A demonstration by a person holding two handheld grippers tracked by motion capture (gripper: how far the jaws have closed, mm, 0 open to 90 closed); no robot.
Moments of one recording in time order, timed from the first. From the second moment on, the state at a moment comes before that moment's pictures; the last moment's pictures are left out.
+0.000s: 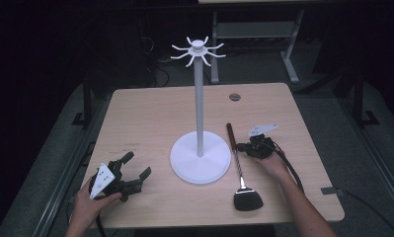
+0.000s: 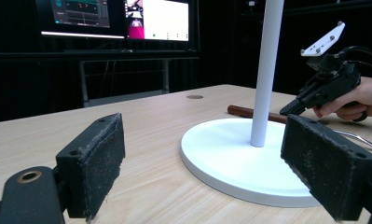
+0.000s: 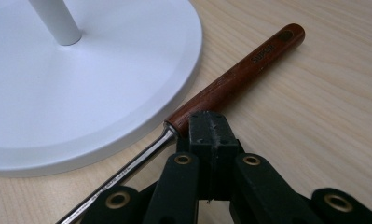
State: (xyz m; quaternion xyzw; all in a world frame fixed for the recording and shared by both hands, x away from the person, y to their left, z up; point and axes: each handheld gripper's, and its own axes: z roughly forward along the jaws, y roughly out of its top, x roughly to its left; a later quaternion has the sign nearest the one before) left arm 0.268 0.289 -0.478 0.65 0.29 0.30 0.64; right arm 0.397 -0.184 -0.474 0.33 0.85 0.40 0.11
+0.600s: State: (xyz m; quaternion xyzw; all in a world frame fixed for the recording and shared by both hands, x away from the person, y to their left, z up) left arm 0.268 0.289 -0.478 0.65 0.30 0.30 0.64; right arm 0.371 -0.181 -0.455 0.33 0.85 0.39 0.11
